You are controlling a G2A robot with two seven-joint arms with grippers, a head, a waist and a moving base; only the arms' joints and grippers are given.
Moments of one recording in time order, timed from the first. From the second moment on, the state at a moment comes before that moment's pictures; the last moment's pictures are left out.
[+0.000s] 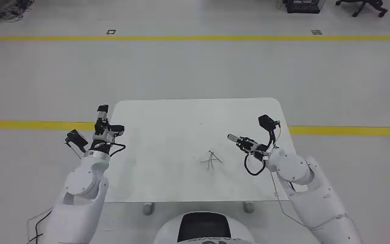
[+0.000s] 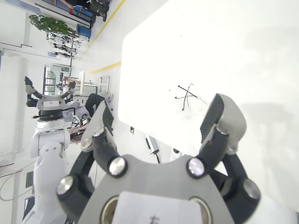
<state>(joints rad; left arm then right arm) 1.73 -1.15 -1.60 -1.80 -0.42 0.00 0.00 -1.56 -1.11 1.30 -1.83 -0.34 0.29 0.66</state>
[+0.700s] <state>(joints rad) 1.73 -1.15 -1.60 -1.80 -0.42 0.00 0.00 -1.34 -1.17 1.06 -1.73 -0.66 0.34 0.88</state>
